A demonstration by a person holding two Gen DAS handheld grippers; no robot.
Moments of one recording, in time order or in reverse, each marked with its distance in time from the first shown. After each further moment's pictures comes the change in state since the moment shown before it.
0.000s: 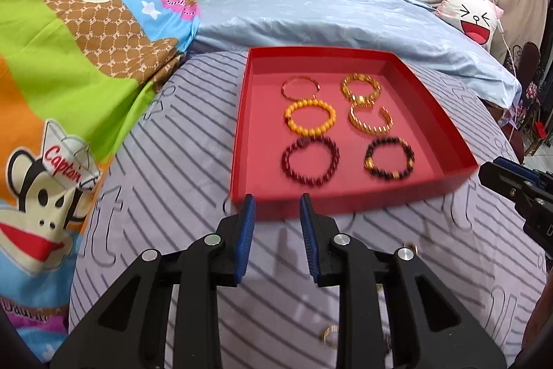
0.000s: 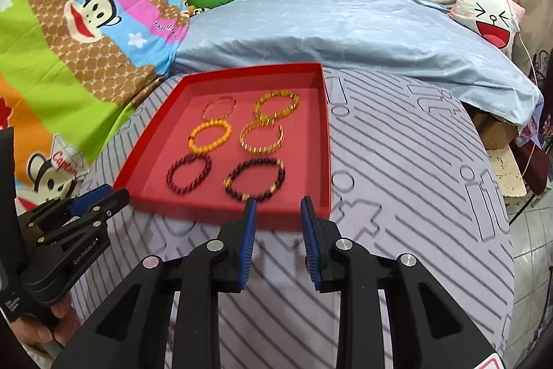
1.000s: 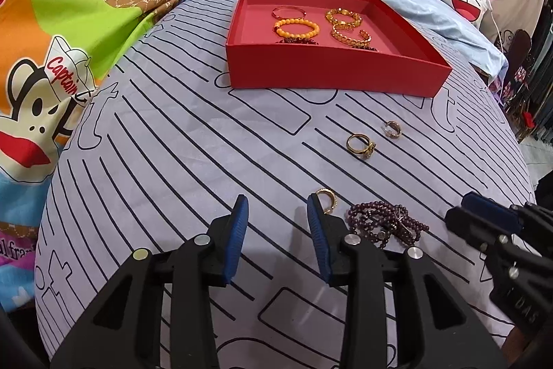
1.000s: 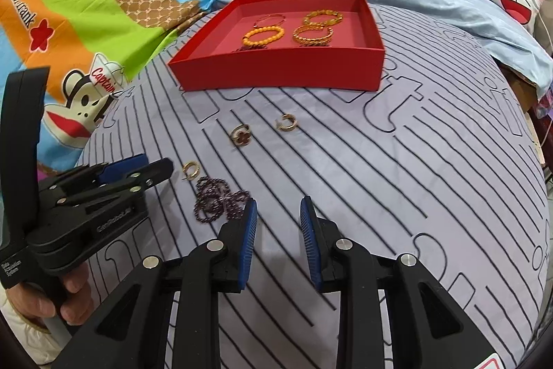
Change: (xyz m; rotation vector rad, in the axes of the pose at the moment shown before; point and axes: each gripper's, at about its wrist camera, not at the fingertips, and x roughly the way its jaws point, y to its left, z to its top) left arm -0.019 -0.004 -0.088 -0.033 0.123 -0.064; right arm -0.017 0.036 -0.104 -0.061 0.139 0.106
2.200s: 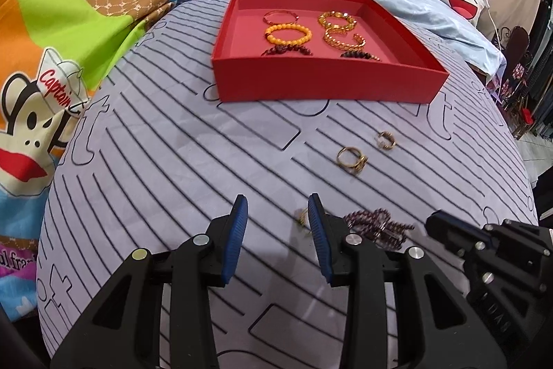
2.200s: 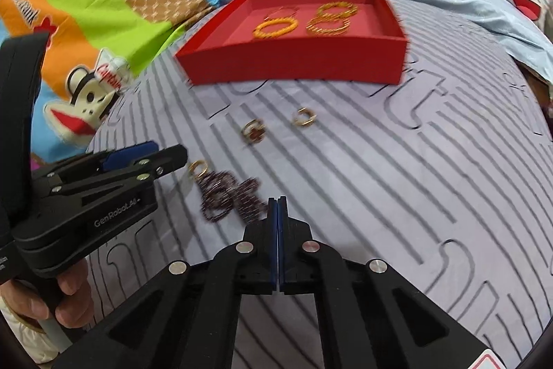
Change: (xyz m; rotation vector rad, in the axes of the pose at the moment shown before) left arm 0.004 -0.008 0.014 0.019 -0.001 -0.008; right arm 0.013 -0.009 0.006 0.028 0.003 0.034
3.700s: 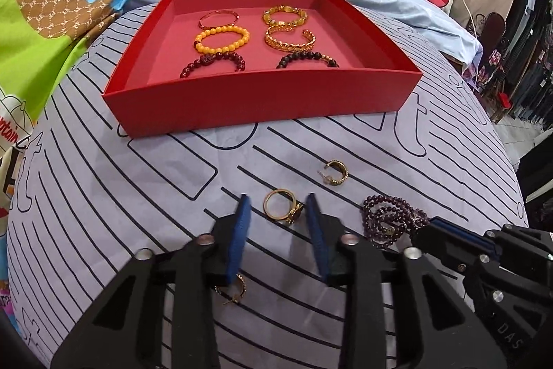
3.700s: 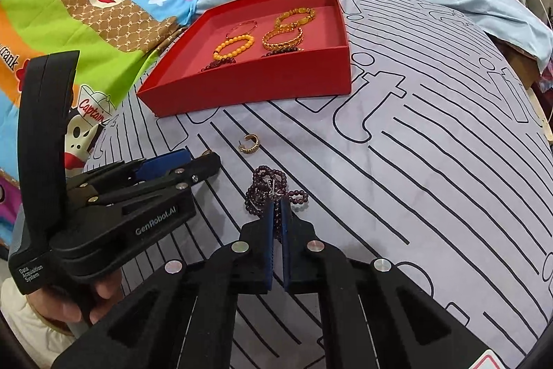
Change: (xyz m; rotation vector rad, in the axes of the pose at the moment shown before) left arm 0.038 -0.041 0.027 0.076 0.013 -0.113; right arm 0.000 -0.034 0.012 0.088 -0.008 0.007
